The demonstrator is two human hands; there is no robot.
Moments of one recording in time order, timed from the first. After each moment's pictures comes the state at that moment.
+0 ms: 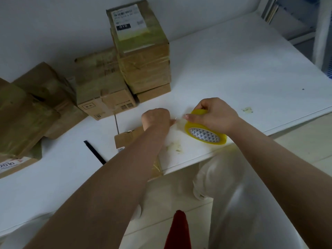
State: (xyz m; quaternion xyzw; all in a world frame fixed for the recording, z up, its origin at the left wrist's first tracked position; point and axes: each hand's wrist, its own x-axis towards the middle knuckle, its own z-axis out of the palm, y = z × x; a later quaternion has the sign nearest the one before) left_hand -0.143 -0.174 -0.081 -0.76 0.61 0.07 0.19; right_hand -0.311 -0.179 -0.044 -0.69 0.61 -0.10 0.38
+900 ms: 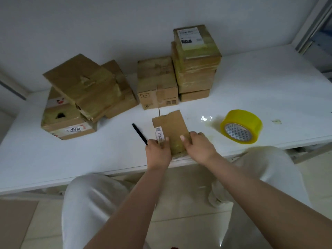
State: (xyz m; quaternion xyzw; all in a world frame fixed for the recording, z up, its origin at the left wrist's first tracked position) left_hand -0.074 0.009 -0.073 -0.85 0.26 0.29 -0.35; right_hand -0.194 -0.051 -0.055 -0.75 0.55 -0.03 0.36
